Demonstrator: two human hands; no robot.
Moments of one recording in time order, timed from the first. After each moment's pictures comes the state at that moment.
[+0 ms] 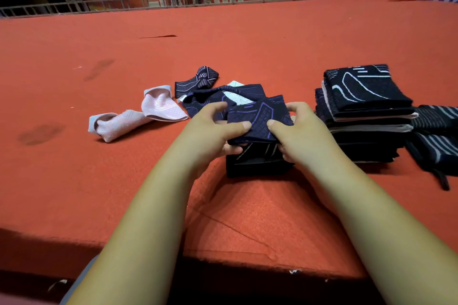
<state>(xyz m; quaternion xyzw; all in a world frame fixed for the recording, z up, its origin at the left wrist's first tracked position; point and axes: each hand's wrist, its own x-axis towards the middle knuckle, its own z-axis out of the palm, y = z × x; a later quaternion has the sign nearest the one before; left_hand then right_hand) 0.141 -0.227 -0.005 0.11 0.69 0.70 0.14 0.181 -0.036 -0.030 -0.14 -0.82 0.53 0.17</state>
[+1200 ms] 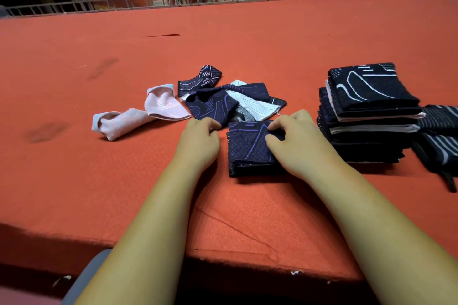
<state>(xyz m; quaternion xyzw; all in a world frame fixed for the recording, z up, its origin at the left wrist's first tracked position) 0.077 -0.241 -0.072 0.11 0.93 0.35 -0.07 0.184 -0.037 -0.041 -0.10 -0.94 0.28 0.15</state>
